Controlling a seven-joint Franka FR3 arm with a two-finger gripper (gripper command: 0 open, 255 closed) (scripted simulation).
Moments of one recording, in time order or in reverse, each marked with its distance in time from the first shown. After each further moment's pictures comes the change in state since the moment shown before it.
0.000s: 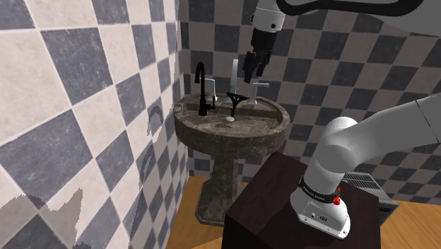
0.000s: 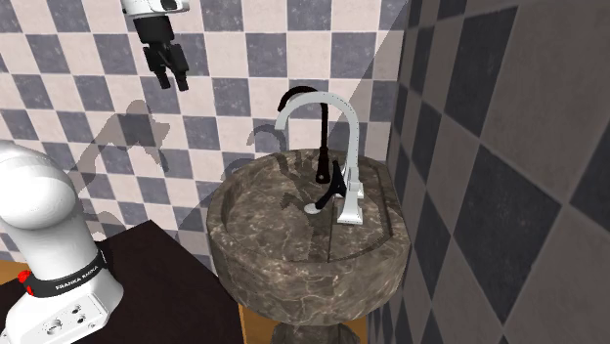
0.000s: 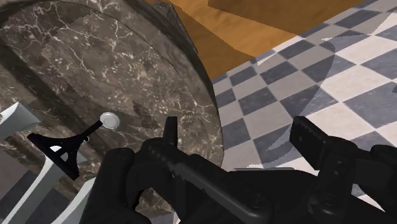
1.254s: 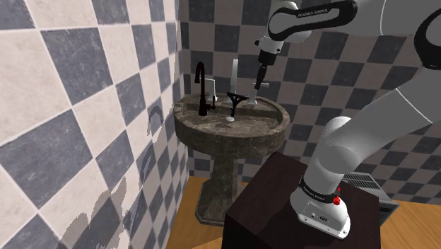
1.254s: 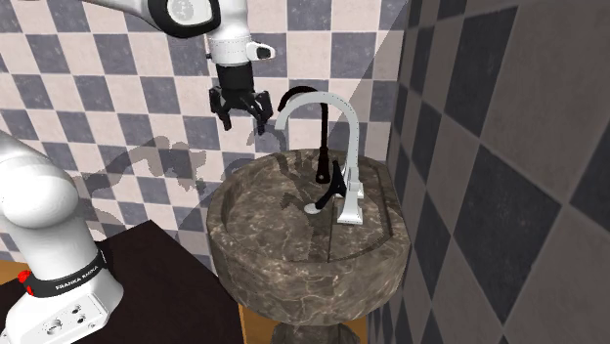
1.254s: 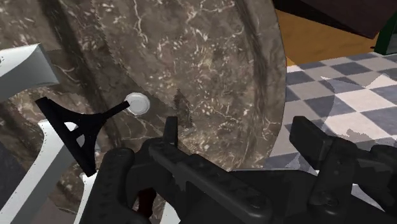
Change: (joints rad) arm 0.047 0.246 -0.498 -0.020 -0.109 0.280 -0.712
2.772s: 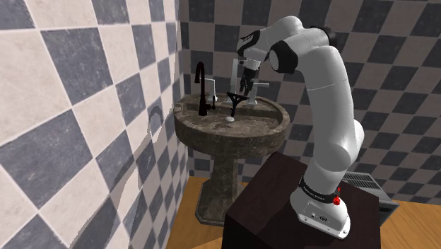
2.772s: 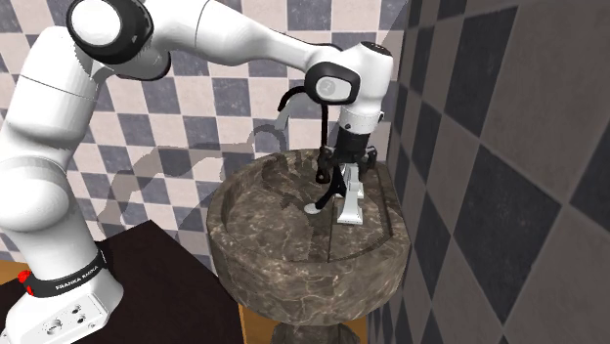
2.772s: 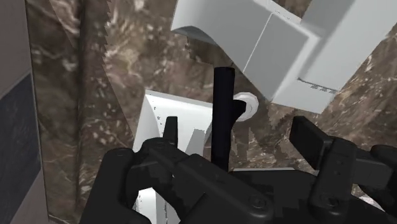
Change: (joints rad) arm -0.139 1.093 -0.264 0.787 0.681 -0.091 -1.070
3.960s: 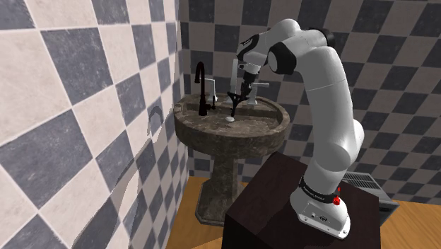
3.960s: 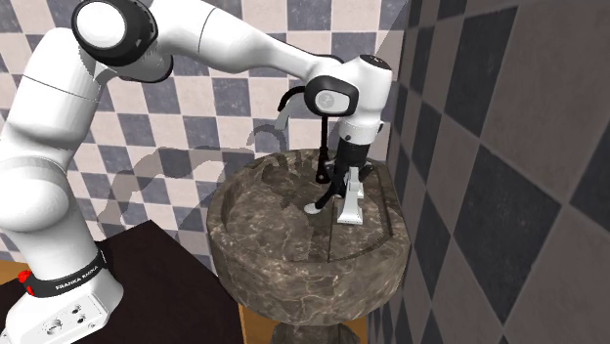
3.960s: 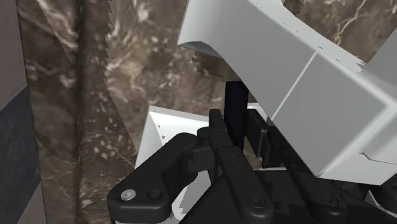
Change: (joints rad) arm -0.005 0.019 0.008 -0.039 0.027 0.062 -0.031
